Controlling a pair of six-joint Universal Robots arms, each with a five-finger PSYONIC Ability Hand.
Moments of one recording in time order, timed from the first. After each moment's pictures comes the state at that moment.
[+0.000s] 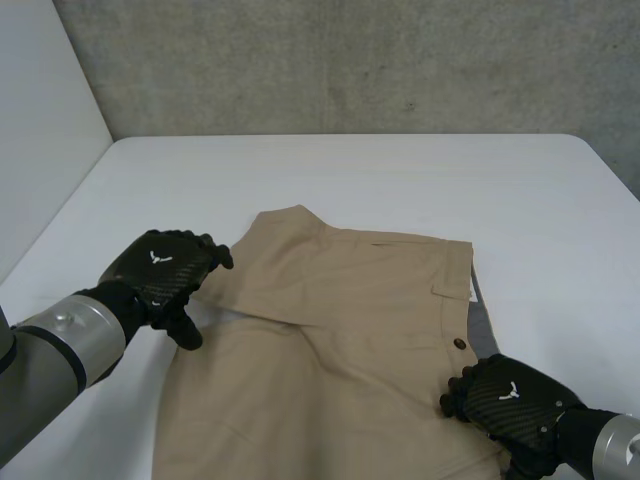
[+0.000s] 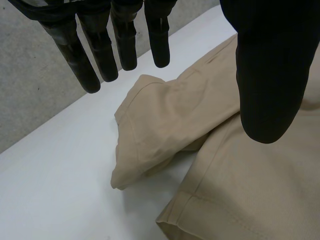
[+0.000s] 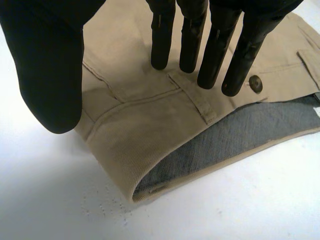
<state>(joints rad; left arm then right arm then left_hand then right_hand) 4.41 -1.60 -1.85 3.08 -1.33 3.51 1.48 -1.52 2.24 0.27 0.86 1.98 0.39 0.37 0.38 0.37 0.20 0.40 0.46 0.46 0.47 0.28</state>
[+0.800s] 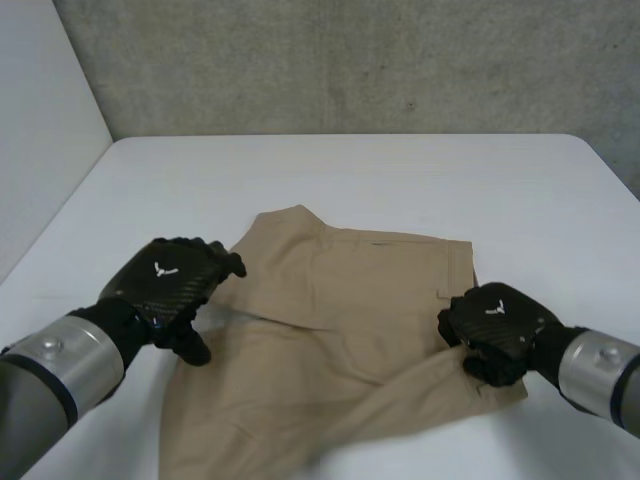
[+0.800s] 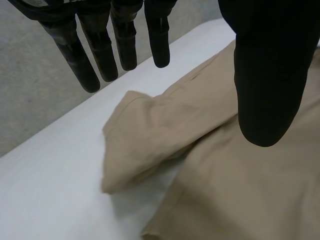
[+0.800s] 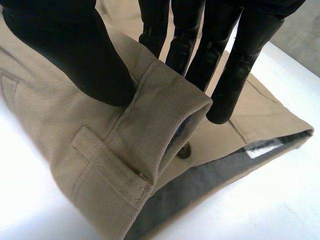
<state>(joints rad) 4.35 -1.49 -1.91 3.06 -1.32 3.46 1.68 -1.39 1.91 0.13 0.96 2.44 0.39 0.37 0.38 0.37 0.19 0.96 1.17 1.18 1.19 0.99</state>
